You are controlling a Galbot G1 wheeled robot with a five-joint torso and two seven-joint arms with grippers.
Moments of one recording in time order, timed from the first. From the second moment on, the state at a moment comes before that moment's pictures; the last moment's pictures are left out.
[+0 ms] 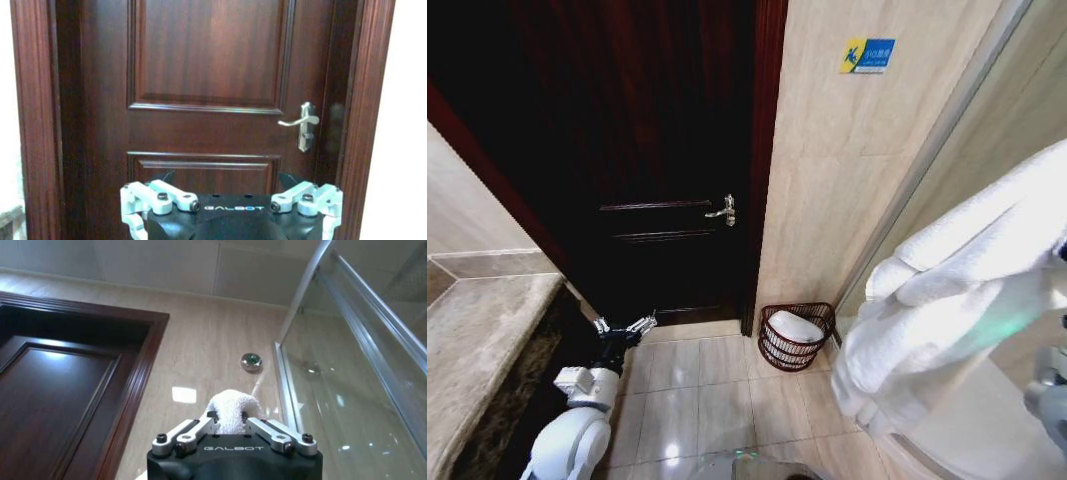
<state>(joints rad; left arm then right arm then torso) 1.76 -1.25 -0.75 -2.26 -0.43 0.00 -0.07 -1.54 1.07 1.24 2.50 0.81 0.27 -0.02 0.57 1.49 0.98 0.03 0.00</state>
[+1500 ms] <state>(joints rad) 1.76 -1.25 -0.75 -2.26 -0.43 0.00 -0.07 -1.30 0.97 0.96 2.31 0.72 0.31 -0.05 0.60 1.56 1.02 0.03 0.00</state>
